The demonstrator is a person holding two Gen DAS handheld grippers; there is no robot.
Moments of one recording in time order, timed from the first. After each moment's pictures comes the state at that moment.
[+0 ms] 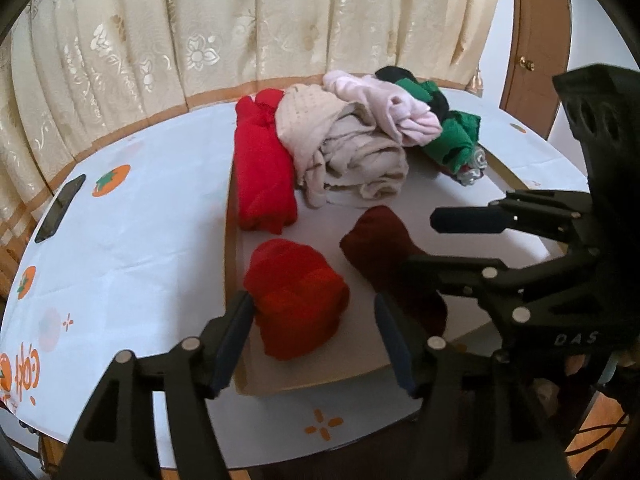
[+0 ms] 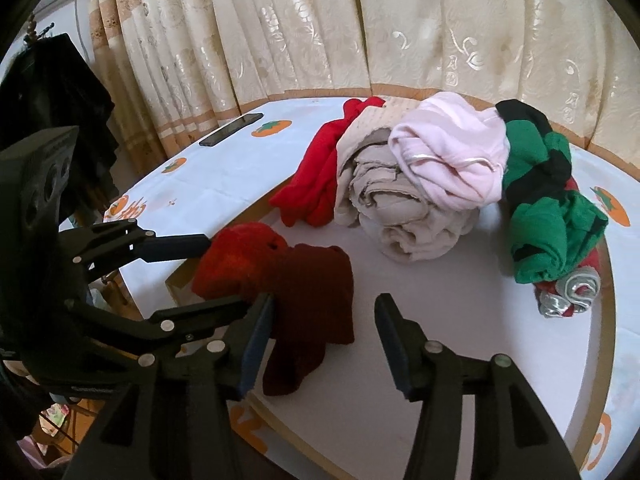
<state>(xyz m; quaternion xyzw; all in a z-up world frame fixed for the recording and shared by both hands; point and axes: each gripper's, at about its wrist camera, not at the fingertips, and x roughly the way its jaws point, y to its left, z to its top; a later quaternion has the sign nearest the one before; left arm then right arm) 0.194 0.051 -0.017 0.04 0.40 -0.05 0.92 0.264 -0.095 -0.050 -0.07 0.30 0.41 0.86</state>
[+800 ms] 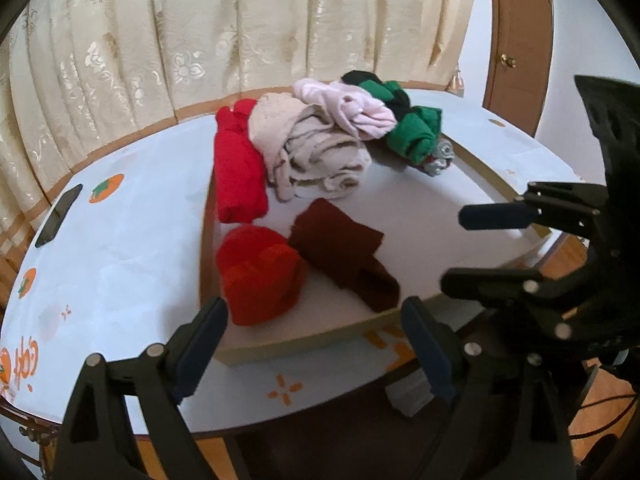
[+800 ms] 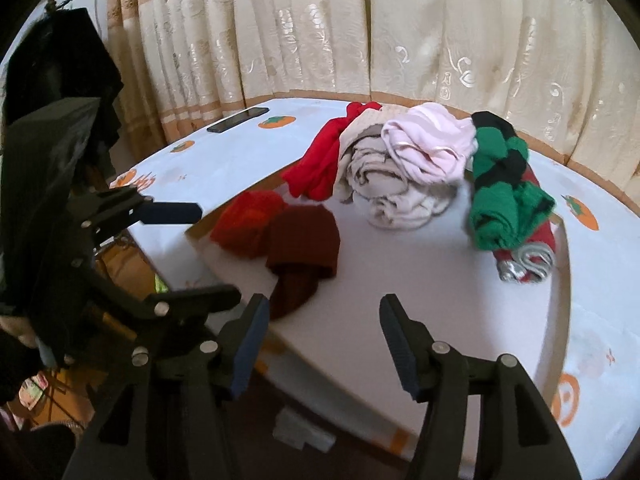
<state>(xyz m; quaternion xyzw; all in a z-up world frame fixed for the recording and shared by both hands) 0.161 0.031 -0.015 0.05 0.38 -0.07 0.92 0.219 -0.130 -0.049 -0.11 0.28 0.40 0.87</state>
